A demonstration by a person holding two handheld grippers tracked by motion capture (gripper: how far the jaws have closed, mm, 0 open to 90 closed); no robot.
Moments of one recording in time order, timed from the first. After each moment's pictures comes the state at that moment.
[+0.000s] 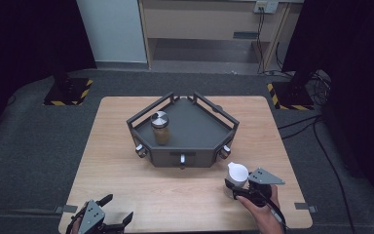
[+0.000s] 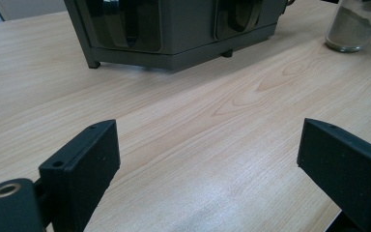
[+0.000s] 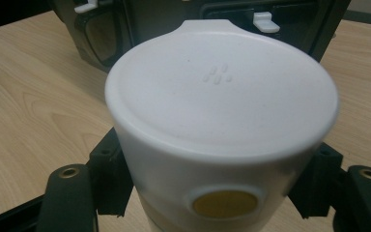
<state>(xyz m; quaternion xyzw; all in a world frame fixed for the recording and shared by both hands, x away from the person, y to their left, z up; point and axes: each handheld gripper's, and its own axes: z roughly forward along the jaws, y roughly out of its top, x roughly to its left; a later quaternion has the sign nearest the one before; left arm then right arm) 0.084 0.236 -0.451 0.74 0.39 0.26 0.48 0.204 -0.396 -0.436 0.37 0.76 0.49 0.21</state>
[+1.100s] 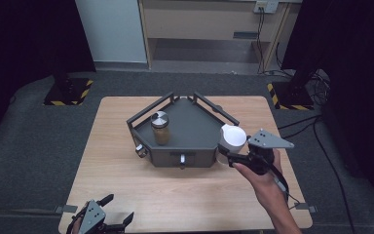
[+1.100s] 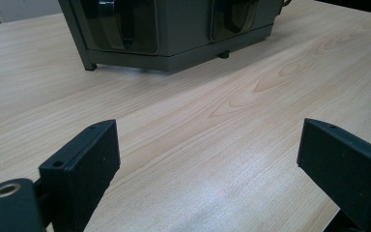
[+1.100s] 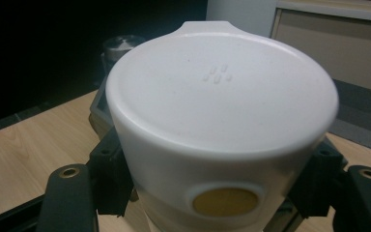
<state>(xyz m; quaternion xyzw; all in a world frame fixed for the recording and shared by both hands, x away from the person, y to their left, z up) 0.086 0.237 -0.451 0.74 0.38 0.26 0.48 0.232 -0.370 -0.313 0.32 0.74 0.55 0.24</state>
